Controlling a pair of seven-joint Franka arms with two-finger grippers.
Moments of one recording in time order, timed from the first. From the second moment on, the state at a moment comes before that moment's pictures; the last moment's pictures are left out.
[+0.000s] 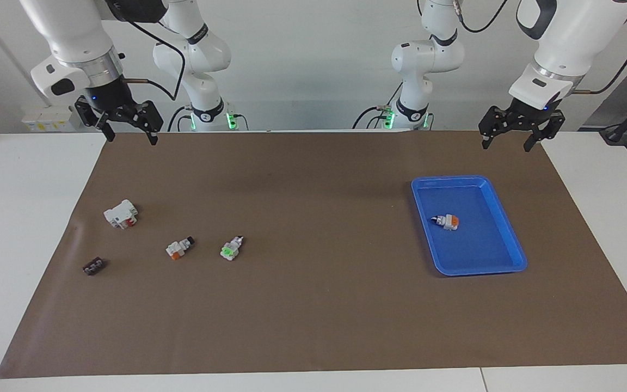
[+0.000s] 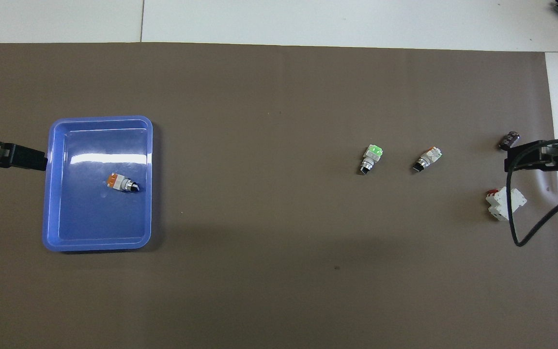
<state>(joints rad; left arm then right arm) 0.02 -0.06 -0.08 -1.65 0.01 1.62 0.13 0.06 -0.06 -0.04 -1.62 -0.04 1.55 0.13</state>
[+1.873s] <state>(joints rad) -0.01 -0.08 -0.11 -1.66 0.01 1.59 0.13 0.05 0.29 -0.03 -1.96 -0.02 2.39 0.58</state>
